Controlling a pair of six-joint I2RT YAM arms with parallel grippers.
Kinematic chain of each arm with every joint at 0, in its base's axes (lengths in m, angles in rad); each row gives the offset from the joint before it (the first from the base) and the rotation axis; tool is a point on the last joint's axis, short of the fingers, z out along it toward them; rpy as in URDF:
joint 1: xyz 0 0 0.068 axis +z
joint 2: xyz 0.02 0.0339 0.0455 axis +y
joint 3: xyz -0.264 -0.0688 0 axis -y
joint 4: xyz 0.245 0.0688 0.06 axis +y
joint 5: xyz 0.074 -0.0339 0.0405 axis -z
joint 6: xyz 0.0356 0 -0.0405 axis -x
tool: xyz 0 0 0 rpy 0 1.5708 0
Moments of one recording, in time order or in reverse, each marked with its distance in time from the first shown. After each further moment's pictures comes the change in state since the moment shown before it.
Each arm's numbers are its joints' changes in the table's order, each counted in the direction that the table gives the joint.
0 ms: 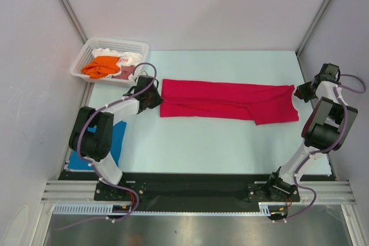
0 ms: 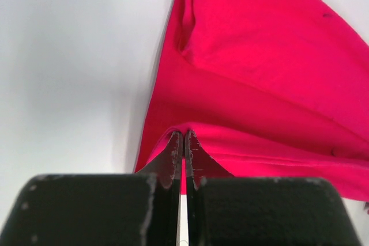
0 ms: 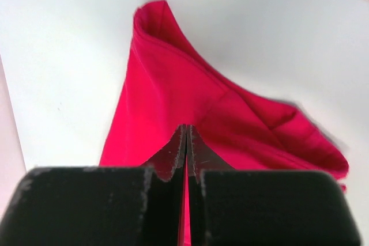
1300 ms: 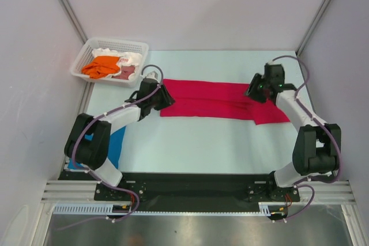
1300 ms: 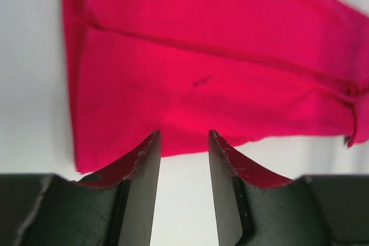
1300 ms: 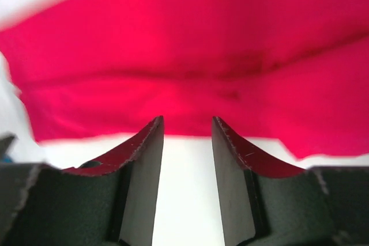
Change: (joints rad) left arm -0.069 -0.108 -0.082 -0.116 0.113 -0.079; right arm 0.537 -0.338 -0.219 -0.046 0.006 0.267
